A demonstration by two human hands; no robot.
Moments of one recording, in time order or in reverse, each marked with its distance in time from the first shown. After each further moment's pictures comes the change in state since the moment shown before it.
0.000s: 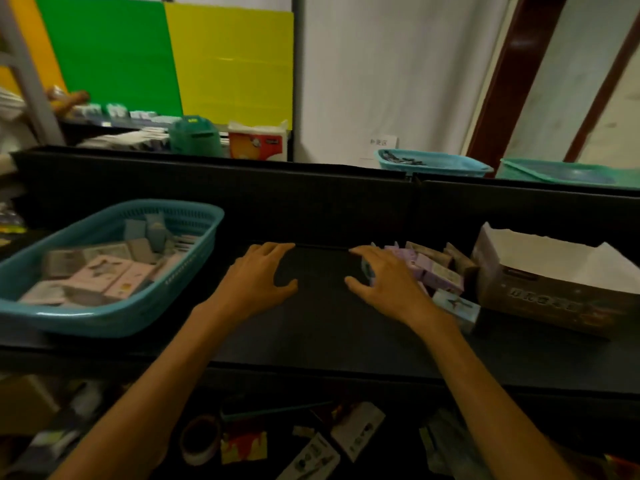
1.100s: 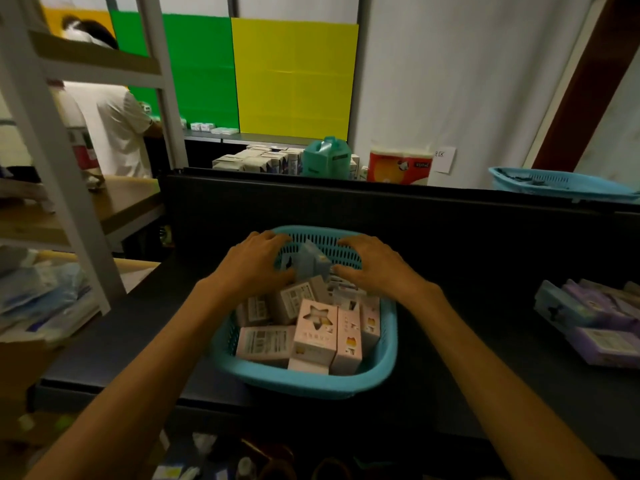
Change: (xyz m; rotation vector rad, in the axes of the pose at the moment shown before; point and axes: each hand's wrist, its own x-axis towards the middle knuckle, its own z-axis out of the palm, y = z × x) left_hand 0.011 -0.302 -0.126 0.131 -0.014 -0.088; right_hand 0.187 -0.270 0.132 -0.023 -0.176 -0.019
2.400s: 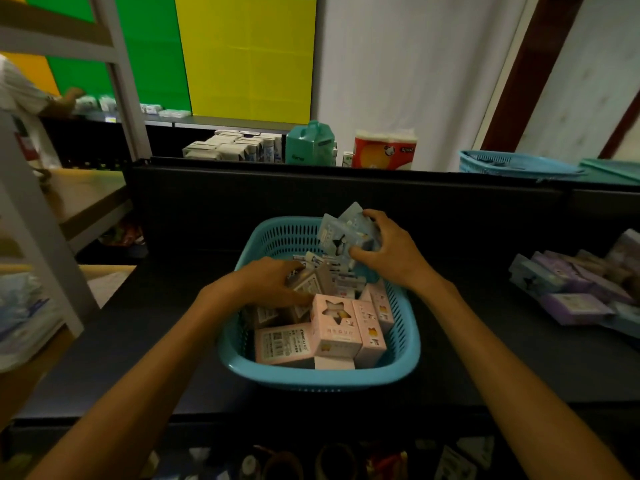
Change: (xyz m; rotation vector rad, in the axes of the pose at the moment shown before) left_hand 0.010 -0.021 0.023 -0.166 -0.470 0.151; right_hand -0.001 0.008 0.012 0.299 0.276 0.178
